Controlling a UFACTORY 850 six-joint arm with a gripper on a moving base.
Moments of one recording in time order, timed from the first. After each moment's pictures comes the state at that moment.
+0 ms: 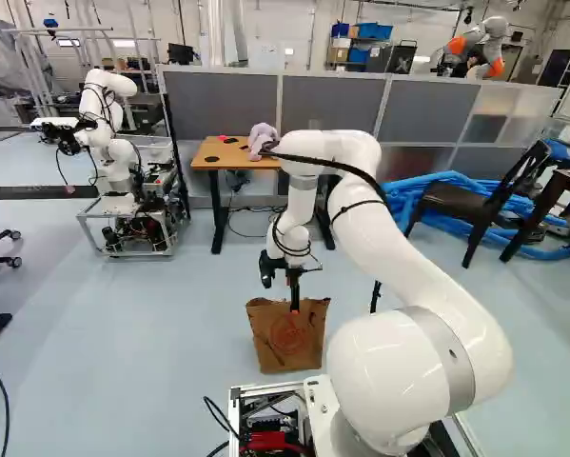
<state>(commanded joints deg) 4.7 -68.4 -68.7 0.0 -1.0 -83.5</state>
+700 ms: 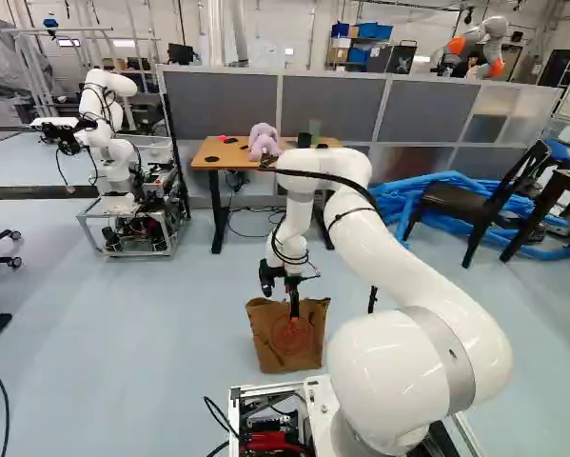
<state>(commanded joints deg) 4.7 -76.2 -75.2 0.0 -1.0 -84.3</state>
